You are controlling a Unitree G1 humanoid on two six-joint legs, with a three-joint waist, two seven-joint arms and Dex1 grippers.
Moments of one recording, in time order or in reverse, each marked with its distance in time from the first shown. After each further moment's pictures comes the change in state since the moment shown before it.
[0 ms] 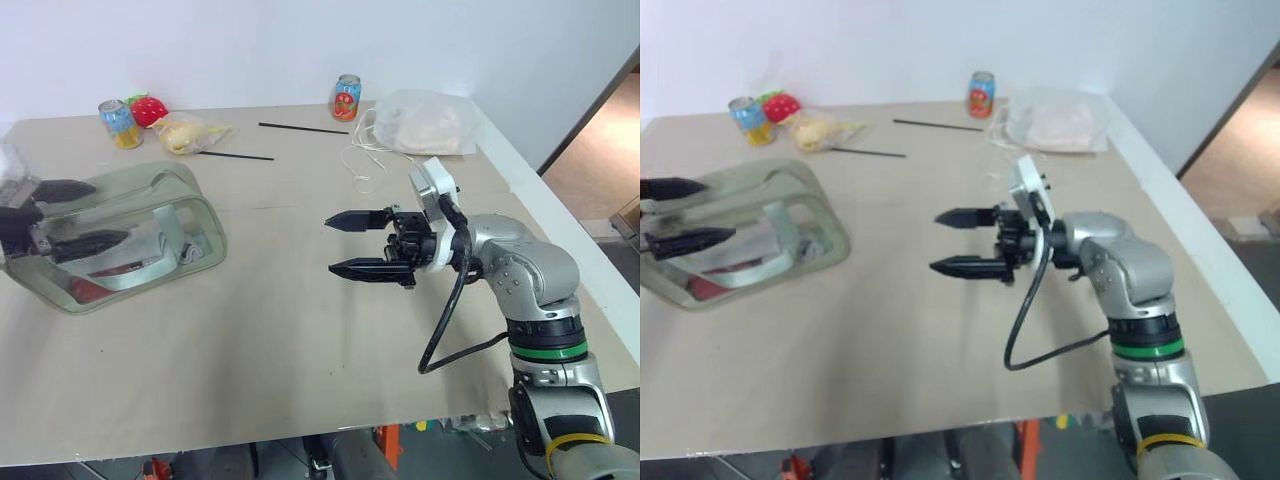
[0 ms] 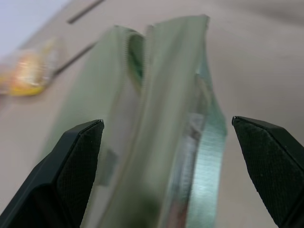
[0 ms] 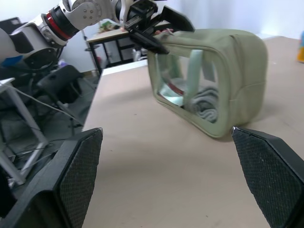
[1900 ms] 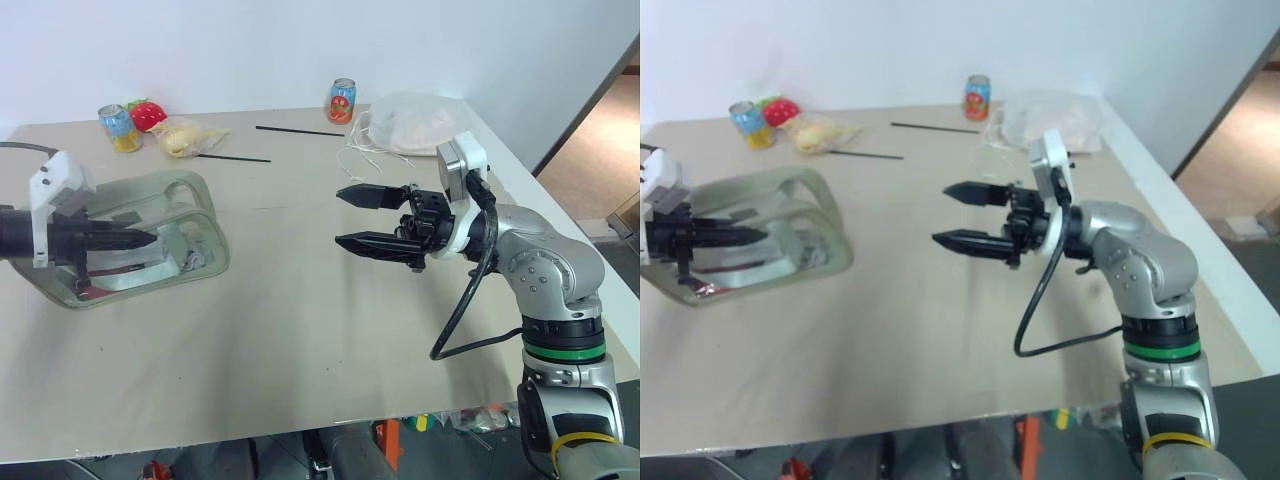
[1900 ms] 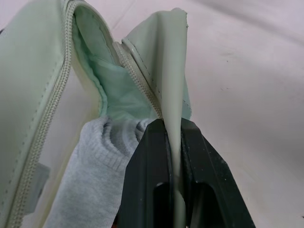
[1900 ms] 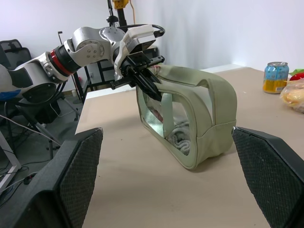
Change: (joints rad) left arm -0.194 -0.109 -0.160 0.036 0.164 0.141 -0.211; right arm -0.007 -0.027 -0.038 -0.049 0.127 0.013 -0.119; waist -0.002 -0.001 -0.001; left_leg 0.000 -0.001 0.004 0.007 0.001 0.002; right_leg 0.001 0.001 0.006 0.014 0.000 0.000
